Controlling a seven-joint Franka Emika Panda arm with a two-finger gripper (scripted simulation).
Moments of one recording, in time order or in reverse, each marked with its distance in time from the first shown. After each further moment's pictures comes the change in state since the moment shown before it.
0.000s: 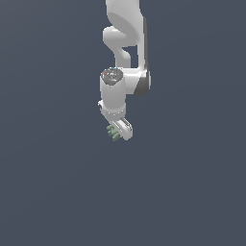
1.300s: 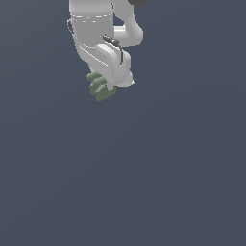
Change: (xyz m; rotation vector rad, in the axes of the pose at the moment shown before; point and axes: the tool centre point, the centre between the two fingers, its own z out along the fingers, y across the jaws) arm 0.031 0.011 -0.272 -0.001 0.002 0.002
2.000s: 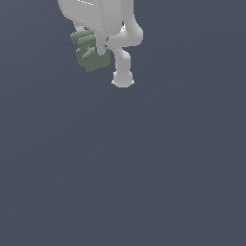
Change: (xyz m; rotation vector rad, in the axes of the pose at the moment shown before) arm 0.014 -0.001 -0.103 0.000 -0.001 -0.002
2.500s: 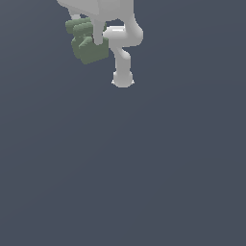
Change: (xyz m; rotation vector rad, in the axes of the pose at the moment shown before) arm 0.004 -0.001 -0.022 0.000 0.000 0.000
